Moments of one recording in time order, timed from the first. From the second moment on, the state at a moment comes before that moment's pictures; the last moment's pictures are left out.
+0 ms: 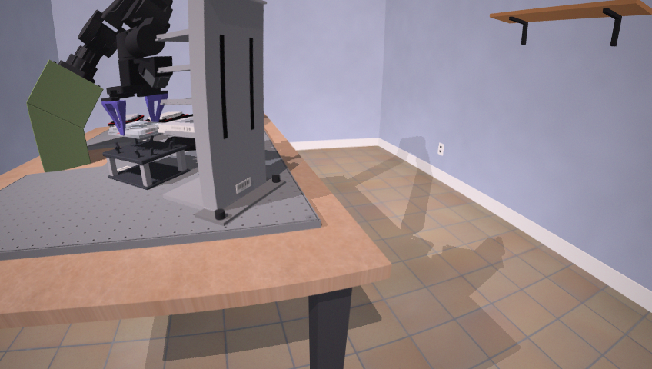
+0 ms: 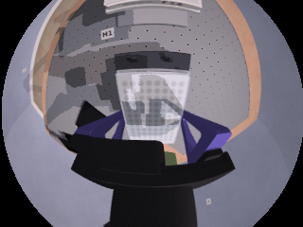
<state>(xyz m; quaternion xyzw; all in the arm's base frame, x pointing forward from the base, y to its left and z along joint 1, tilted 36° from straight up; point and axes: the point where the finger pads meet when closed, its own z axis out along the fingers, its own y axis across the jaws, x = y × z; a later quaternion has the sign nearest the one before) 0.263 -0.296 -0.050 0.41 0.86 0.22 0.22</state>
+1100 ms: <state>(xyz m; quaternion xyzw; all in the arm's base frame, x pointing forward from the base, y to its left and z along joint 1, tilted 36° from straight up) 0.247 -0.300 -0.027 0.41 0.86 0.22 0.22</state>
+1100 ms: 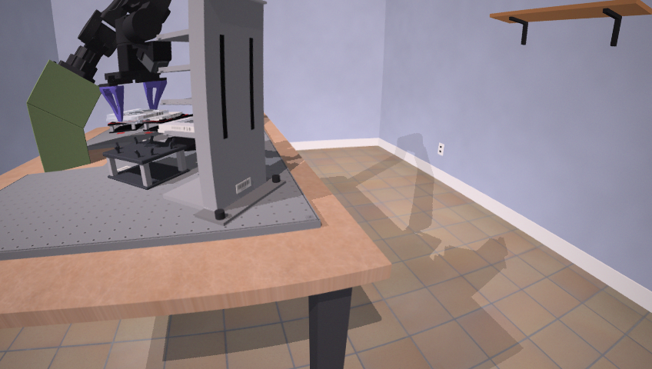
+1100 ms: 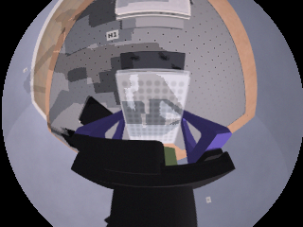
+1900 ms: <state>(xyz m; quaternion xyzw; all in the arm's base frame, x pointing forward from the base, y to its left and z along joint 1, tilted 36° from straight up) 0.220 -0.311 0.014 0.41 0.86 0.22 0.21</state>
